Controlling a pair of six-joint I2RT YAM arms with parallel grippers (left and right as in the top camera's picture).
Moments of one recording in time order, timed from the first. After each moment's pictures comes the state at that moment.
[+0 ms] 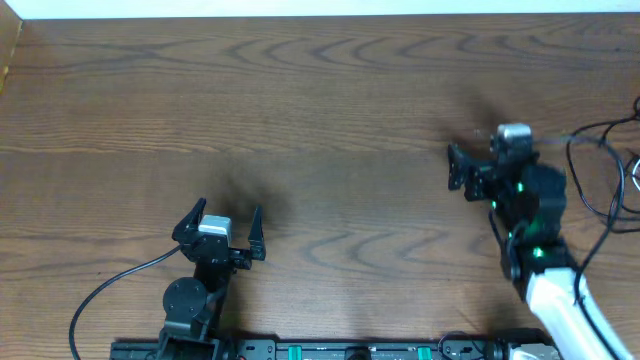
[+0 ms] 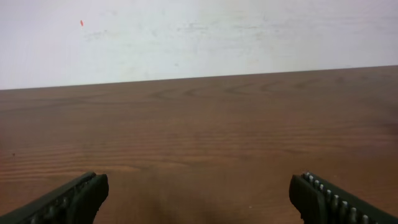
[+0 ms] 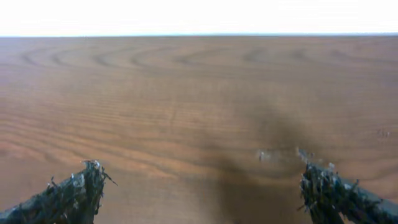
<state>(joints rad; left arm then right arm) -0.17 0.01 0.03 -0.13 0.00 0.00 0.06 1.09 0.41 0.32 -0.13 0.07</state>
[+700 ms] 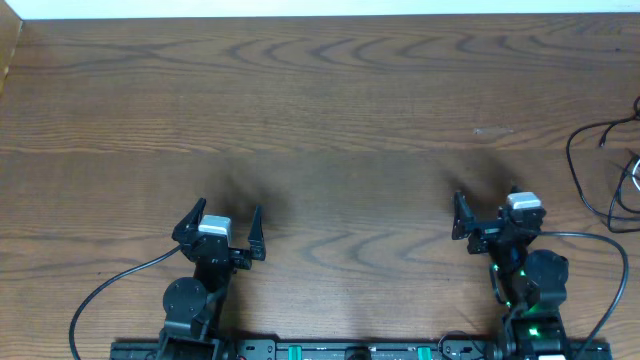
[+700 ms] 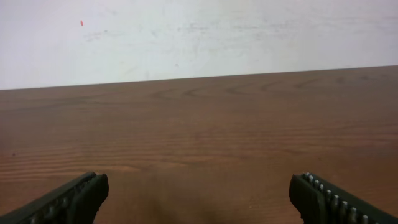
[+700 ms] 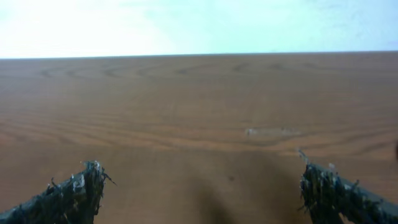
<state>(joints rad) -0.17 0.01 0.03 -0.13 0.00 0.00 0.06 0.49 0.01 0.30 -0.09 0.08</state>
